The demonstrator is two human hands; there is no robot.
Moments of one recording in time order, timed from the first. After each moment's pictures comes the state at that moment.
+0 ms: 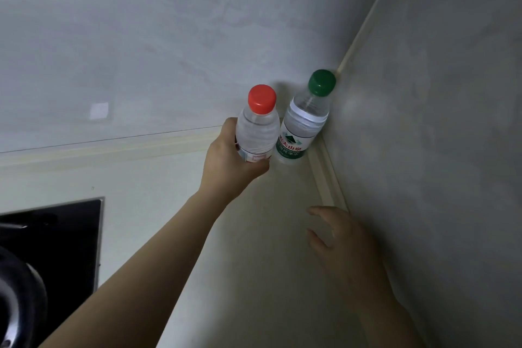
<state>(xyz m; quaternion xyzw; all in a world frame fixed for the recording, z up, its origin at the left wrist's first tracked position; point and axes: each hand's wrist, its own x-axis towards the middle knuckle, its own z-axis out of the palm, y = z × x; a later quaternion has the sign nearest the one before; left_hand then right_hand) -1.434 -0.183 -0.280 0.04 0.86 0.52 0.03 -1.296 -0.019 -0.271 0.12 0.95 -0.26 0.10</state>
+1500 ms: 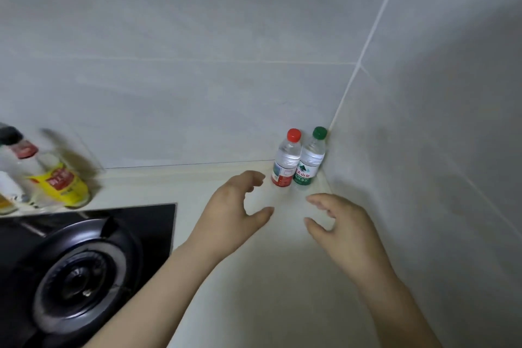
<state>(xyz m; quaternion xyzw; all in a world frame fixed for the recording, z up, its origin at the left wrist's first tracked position) -1.273 -0.280 -0.131 0.14 0.89 0.44 0.02 -1.224 -0.091 -0.124 0.07 0.95 -0.30 -0.04</state>
